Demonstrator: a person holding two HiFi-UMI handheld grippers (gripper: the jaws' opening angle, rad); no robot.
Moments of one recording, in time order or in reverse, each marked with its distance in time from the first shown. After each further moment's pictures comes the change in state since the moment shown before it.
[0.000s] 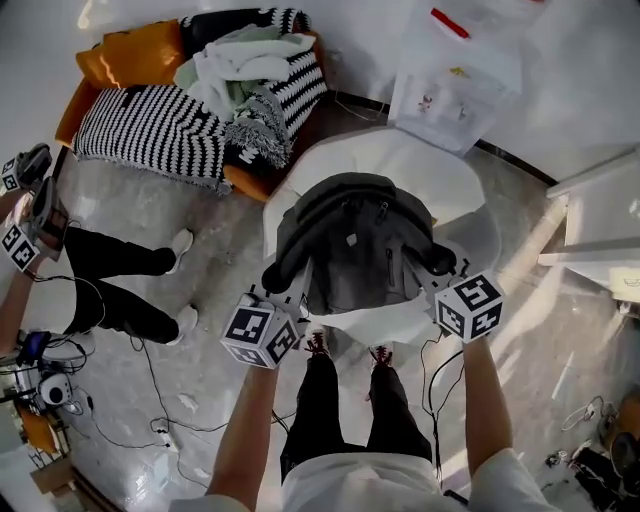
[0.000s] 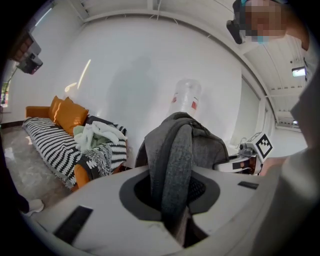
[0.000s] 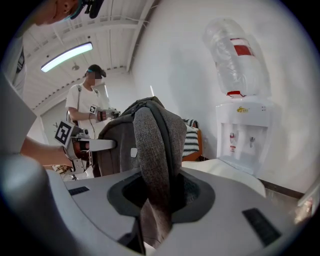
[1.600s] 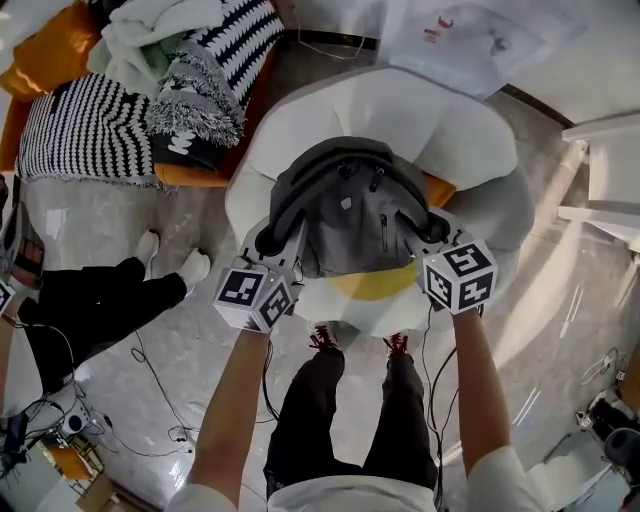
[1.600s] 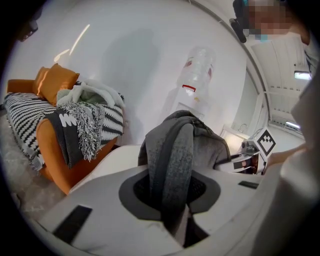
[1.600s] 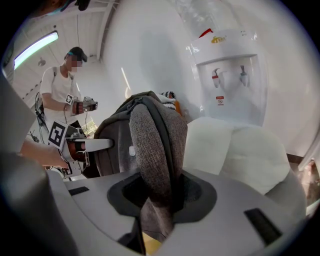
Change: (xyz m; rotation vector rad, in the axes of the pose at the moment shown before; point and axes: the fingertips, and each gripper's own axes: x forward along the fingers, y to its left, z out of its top) left arm 0.173 0.114 -0.165 -0.028 0.161 -0.111; right arm 0.165 -0.110 -0.151 0.189 0.128 -0.162
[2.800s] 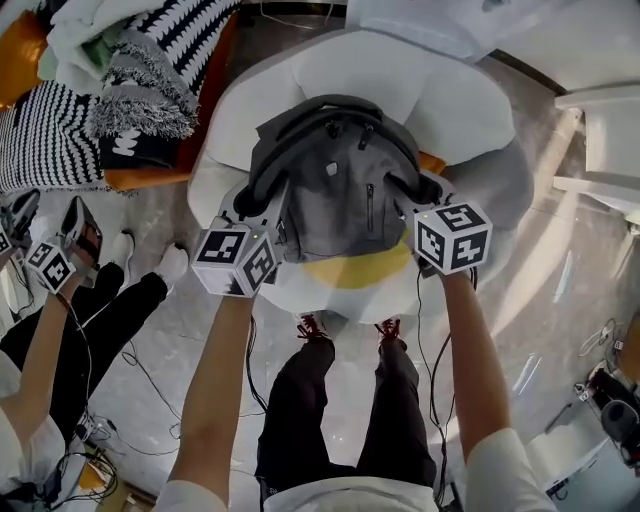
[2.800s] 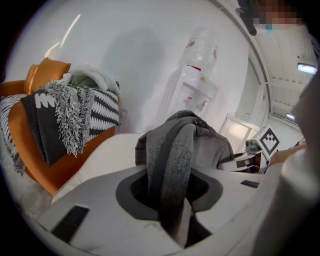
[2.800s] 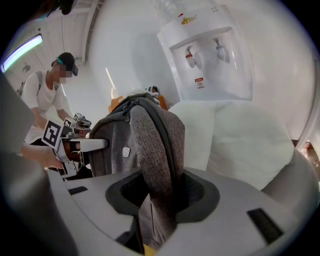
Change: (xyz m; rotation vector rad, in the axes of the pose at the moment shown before) left arm 0.079 0.023 -0.035 0.040 0.105 0.005; right arm 0.047 -0.069 -0.037 0.111 0.008 -0.074
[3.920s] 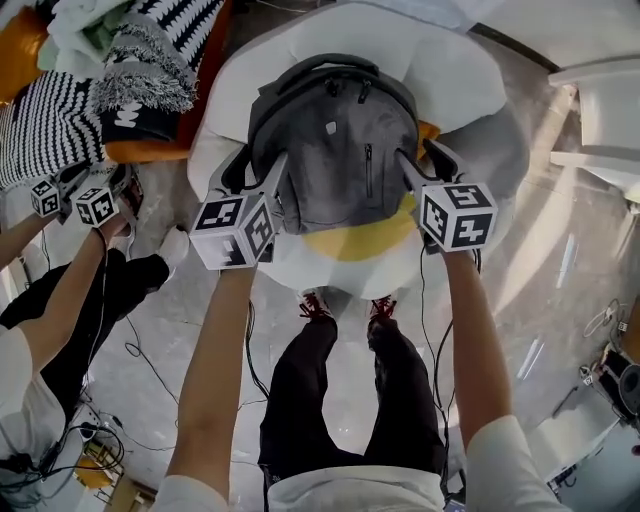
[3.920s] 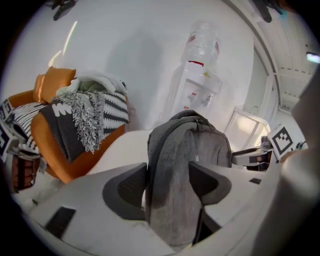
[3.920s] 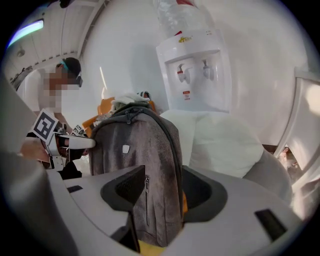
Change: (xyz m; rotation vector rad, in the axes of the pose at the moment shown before) left arm -0.026 0.003 -0.009 0.007 0.070 0.104; right arm -0.042 -0.012 -0.010 -0.008 -0.057 -0.177
